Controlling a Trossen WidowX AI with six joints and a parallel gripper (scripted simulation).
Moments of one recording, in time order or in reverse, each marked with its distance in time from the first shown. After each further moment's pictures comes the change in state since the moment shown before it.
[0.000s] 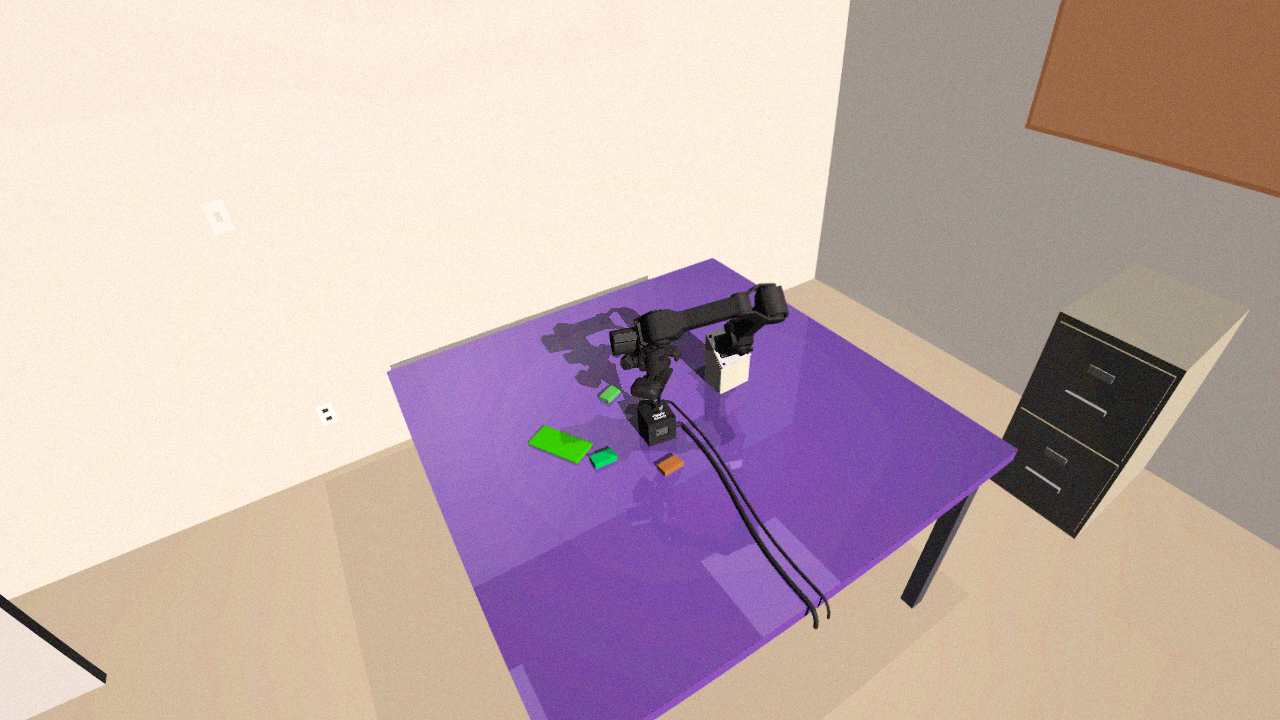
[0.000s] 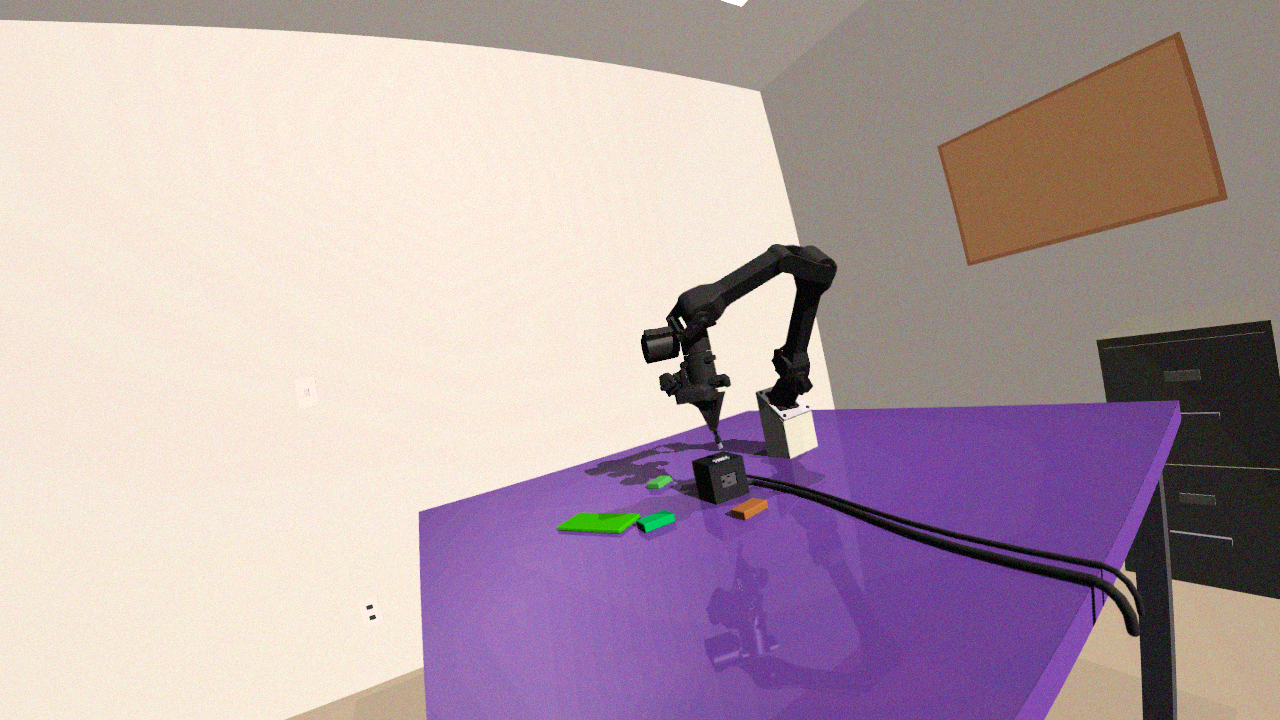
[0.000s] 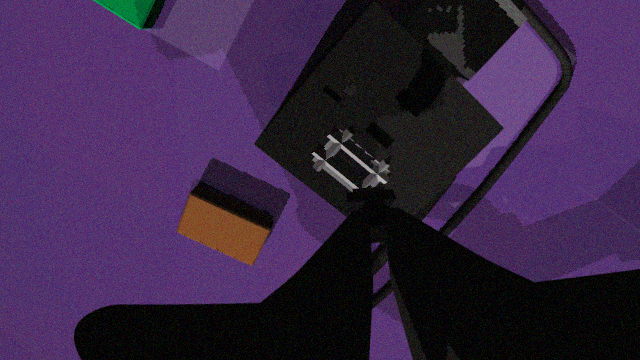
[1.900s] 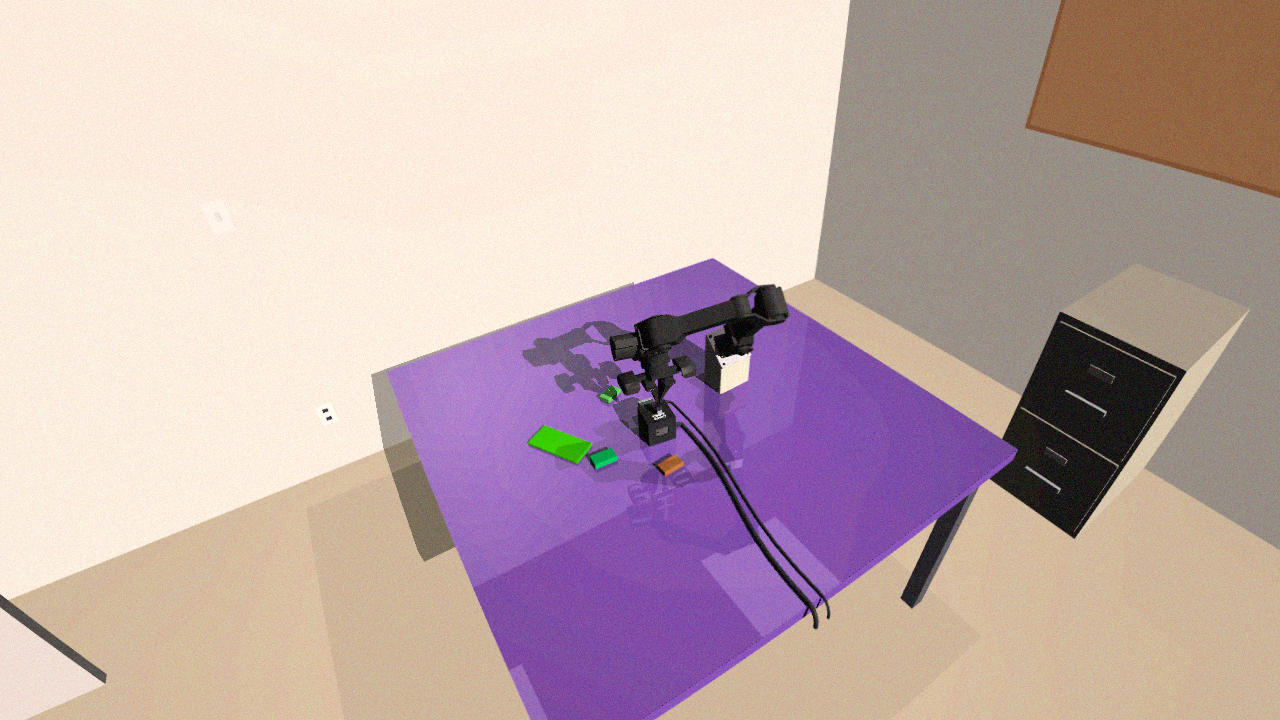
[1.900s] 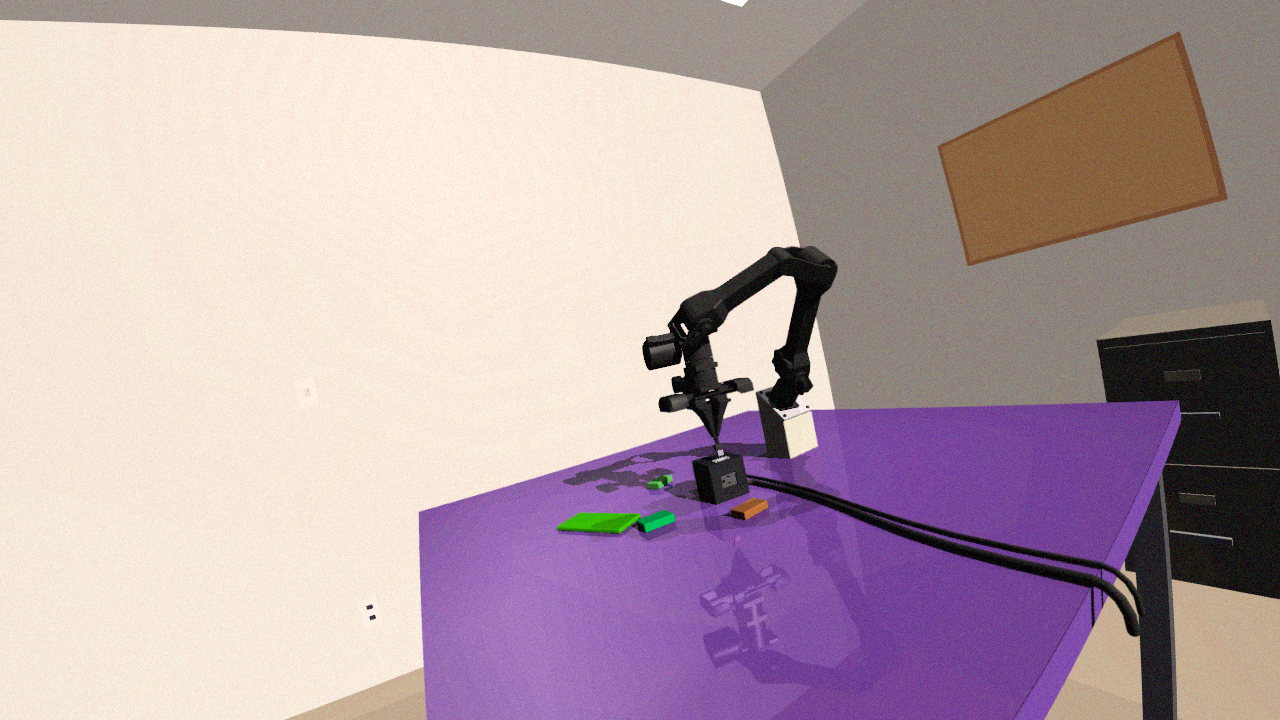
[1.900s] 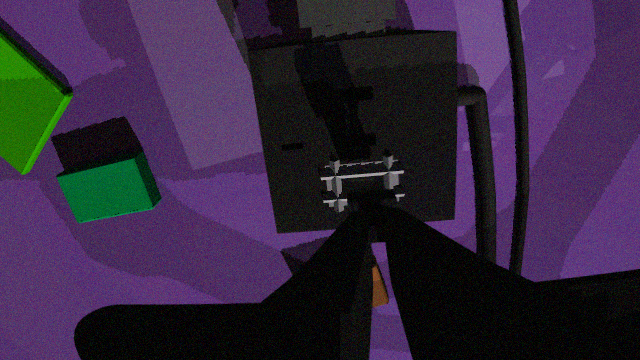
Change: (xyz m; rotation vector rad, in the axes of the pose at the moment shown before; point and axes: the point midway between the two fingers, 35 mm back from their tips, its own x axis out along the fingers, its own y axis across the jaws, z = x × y) arm 0.013 0.000 0.000 0.807 0.000 0.000
